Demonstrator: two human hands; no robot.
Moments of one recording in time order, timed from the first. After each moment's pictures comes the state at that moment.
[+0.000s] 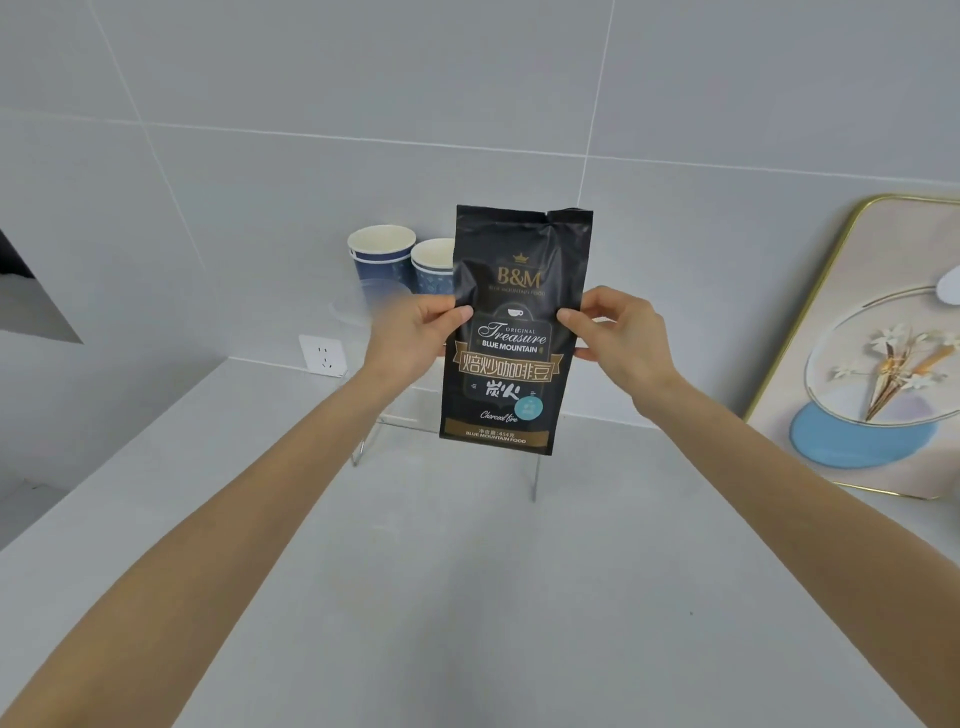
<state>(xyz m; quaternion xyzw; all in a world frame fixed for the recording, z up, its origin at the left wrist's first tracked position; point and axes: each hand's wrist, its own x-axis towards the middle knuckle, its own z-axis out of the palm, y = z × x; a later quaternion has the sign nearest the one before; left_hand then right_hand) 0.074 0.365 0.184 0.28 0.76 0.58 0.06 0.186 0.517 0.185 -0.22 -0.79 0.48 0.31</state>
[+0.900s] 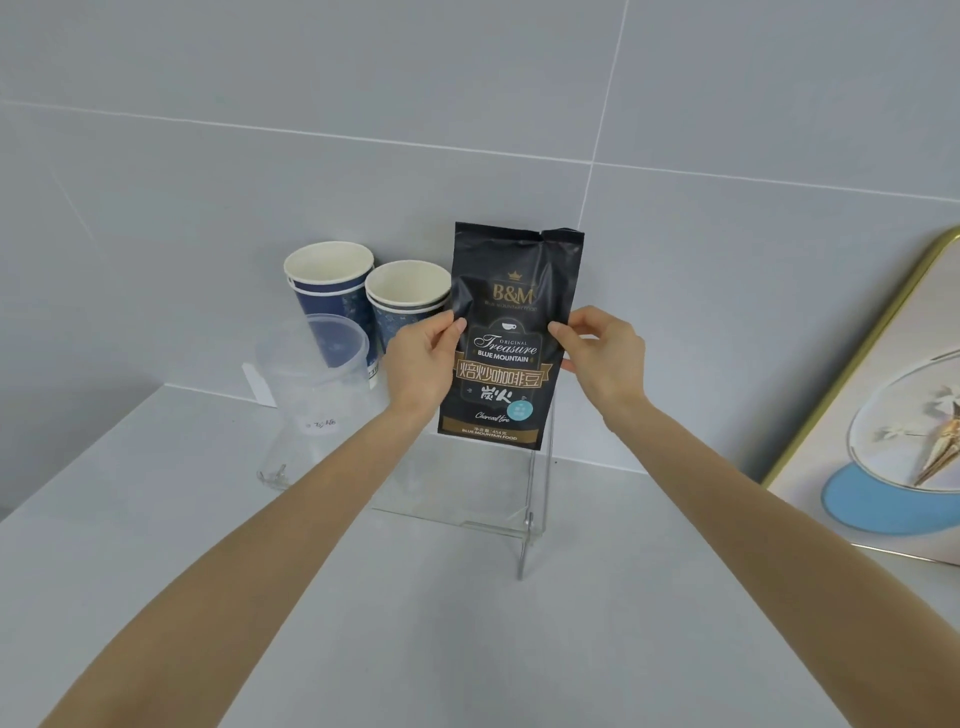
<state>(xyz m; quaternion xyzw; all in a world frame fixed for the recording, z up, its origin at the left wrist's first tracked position) -0.016 0.473 0.124 0.24 0.79 0.57 -0.02 0.088 0.602 0.142 -0.29 -0.77 0.47 0.33</state>
